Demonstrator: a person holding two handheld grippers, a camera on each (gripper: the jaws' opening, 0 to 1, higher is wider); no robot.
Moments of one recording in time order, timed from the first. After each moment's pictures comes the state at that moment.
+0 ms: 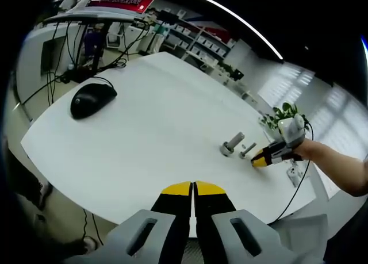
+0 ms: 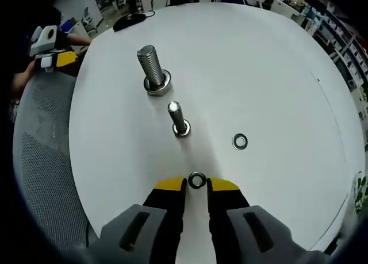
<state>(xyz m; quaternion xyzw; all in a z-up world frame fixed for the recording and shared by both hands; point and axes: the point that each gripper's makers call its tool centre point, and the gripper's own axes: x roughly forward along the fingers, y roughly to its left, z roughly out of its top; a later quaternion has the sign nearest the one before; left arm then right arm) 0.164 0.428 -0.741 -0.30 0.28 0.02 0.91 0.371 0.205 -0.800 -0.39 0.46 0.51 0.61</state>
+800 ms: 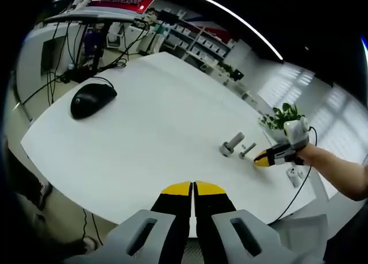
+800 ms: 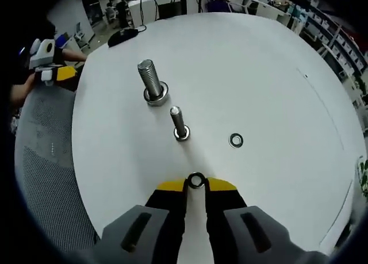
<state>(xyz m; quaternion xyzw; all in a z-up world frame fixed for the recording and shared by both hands) 0.164 0.428 -0.740 -0.30 0.28 0.02 0.91 0.362 0.205 -0.783 -0.34 0.43 0.51 0.66</state>
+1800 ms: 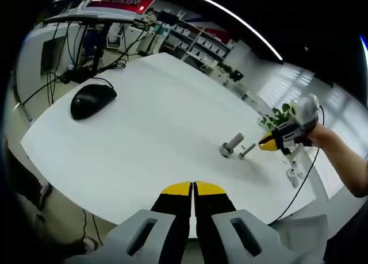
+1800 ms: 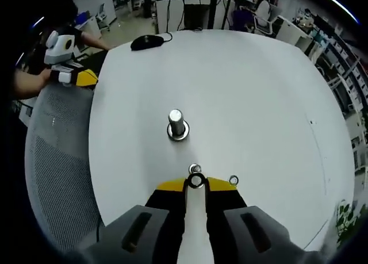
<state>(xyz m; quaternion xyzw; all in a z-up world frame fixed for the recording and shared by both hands) 0.164 0.428 -0.739 -0.30 0.27 0.02 0.91 0.356 0.254 -0.729 -0.40 0.38 0.56 0.61</state>
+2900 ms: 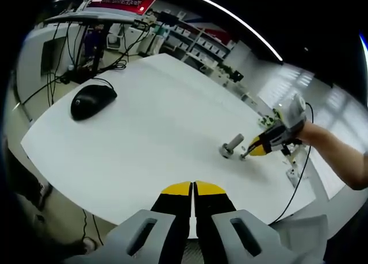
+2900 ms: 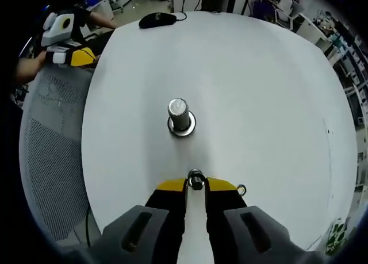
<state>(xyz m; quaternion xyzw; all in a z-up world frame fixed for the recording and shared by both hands) 0.165 0.428 -0.739 -0.30 0.27 0.02 0.92 0.359 0.260 -0.777 -0.45 0.41 0.57 0.55</state>
